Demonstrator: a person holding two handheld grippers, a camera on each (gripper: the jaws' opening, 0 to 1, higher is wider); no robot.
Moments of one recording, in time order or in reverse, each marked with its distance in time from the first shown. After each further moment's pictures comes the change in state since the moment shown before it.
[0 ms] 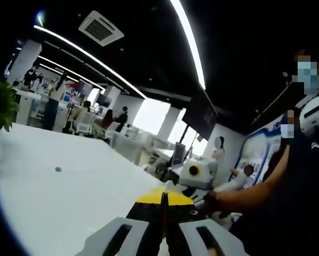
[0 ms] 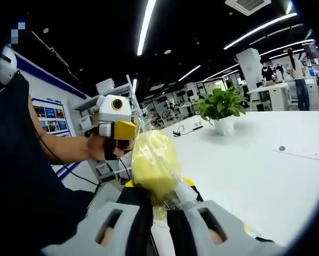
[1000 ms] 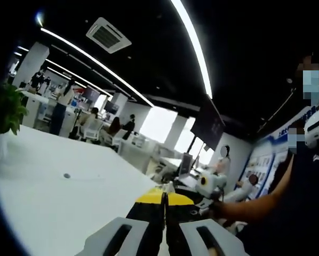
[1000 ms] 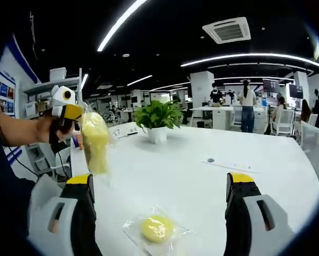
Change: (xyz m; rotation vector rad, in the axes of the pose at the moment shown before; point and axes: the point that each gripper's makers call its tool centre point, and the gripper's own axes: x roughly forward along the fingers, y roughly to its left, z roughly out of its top) left arm -0.014 0.028 0.026 -0.033 -0.072 0.056; right arm -0.084 -0.098 0.002 -0.180 -0.005 -0.570
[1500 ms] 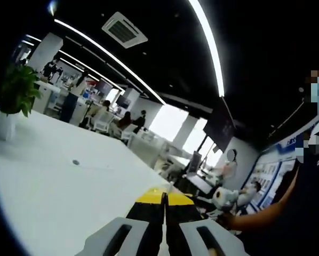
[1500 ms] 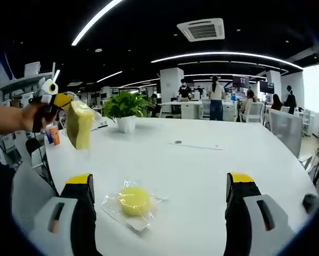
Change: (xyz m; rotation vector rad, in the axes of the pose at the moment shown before) left arm -0.012 0.033 -0.025 -0.090 0.002 0.075; right arm -0.052 -0.026 -0.072 0.080 0.020 -0.251
